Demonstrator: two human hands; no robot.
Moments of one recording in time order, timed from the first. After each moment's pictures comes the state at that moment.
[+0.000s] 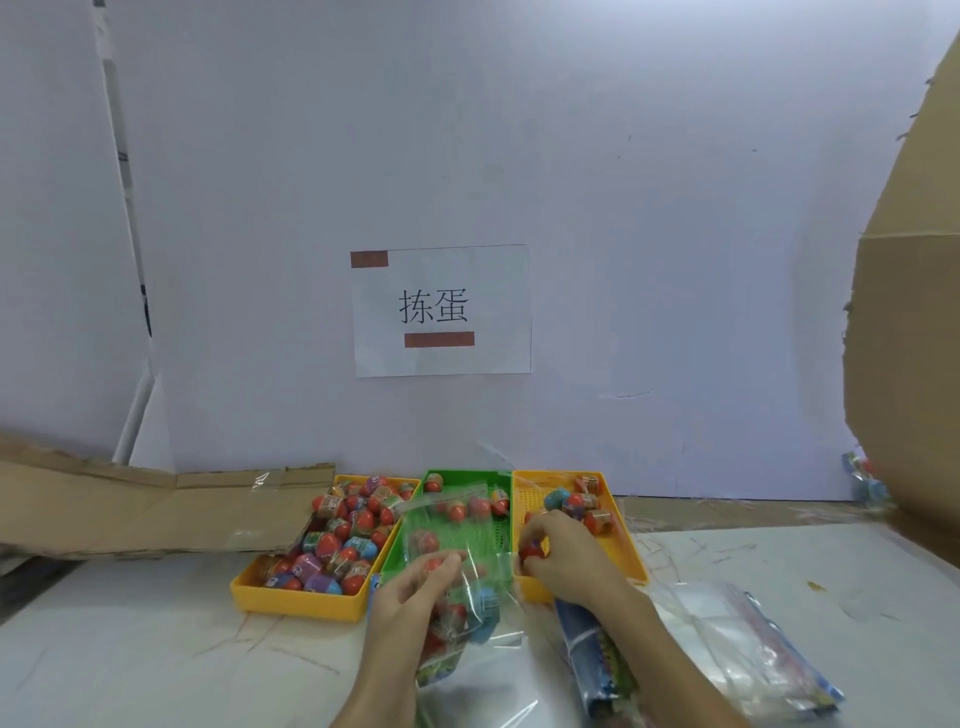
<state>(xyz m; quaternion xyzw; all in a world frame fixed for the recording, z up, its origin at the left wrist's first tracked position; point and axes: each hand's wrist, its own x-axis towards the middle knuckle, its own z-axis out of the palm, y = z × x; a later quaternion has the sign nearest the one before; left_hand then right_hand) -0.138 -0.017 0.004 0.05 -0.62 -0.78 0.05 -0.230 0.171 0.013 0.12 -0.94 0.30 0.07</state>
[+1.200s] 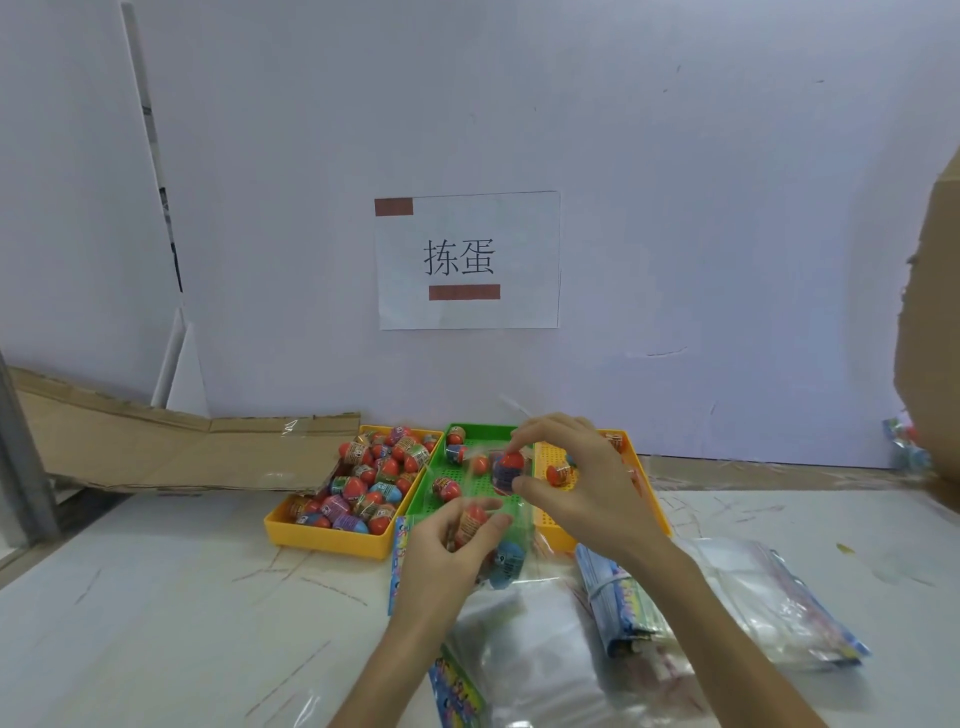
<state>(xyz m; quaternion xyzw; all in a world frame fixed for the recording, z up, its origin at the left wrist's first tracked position) -0.130 -0.011 0.007 -0.06 -0.71 -0.69 0.14 -0.168 0.155 0.064 0.30 -0.82 0.42 0.24</state>
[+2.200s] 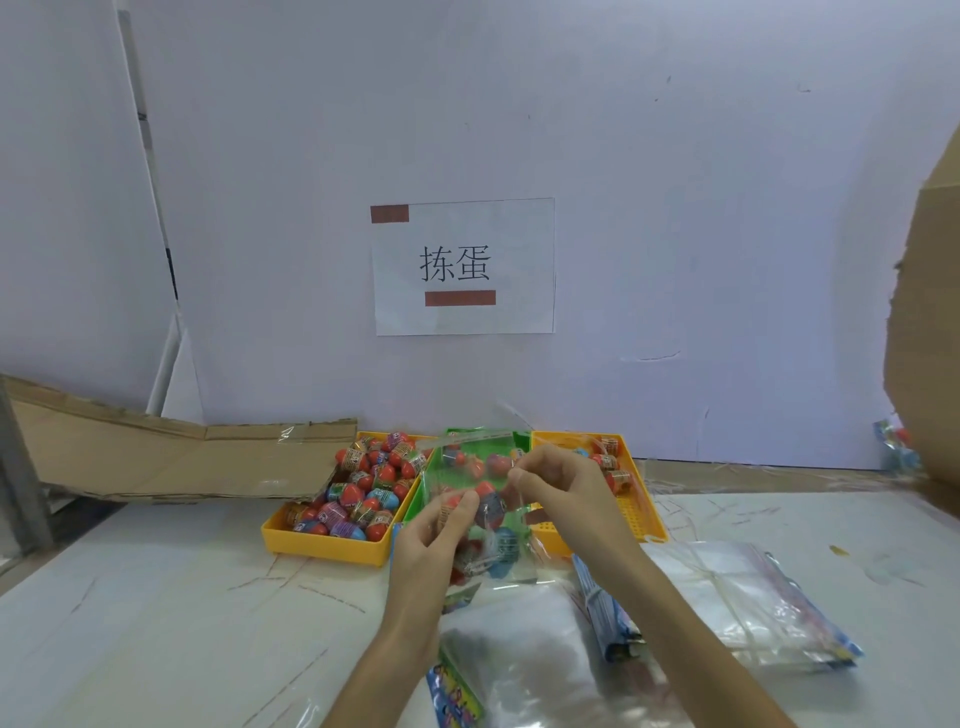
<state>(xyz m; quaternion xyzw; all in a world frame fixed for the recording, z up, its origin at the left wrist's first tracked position) -0.127 -0.012 0.013 -0.02 -0.61 -0.78 0.12 -0.170 0.143 0.047 0.17 -0.75 0.64 0.09</state>
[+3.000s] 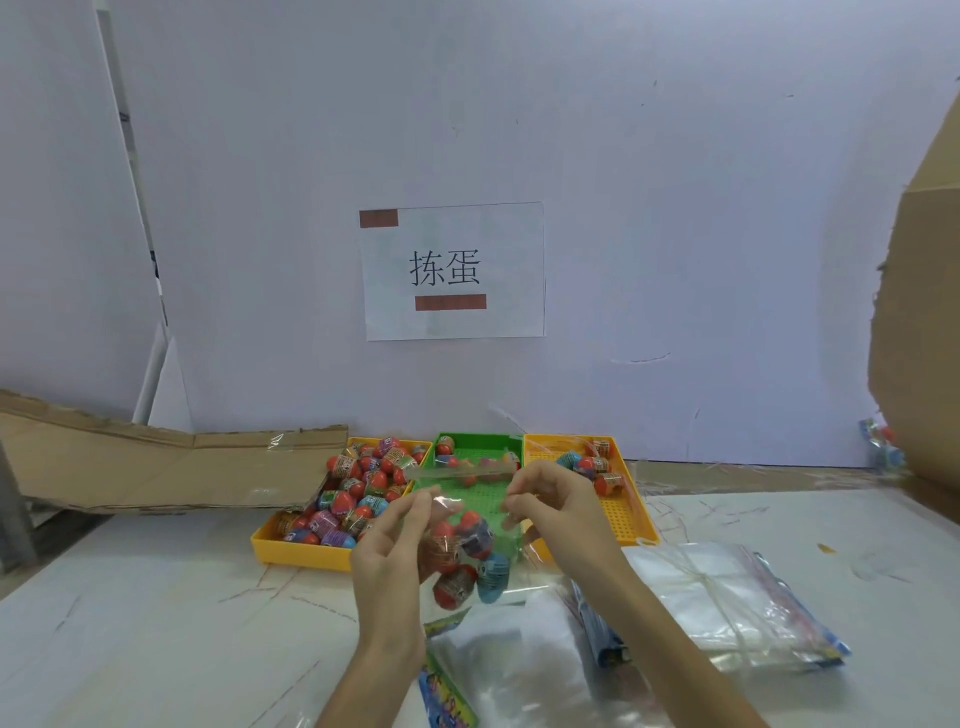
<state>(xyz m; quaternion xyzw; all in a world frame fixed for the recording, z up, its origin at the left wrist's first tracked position) -0.131 -0.019 0.010 0.04 -0.55 -0.80 0.23 -0.161 0.140 0.041 0.14 -0.74 0.65 0.10</state>
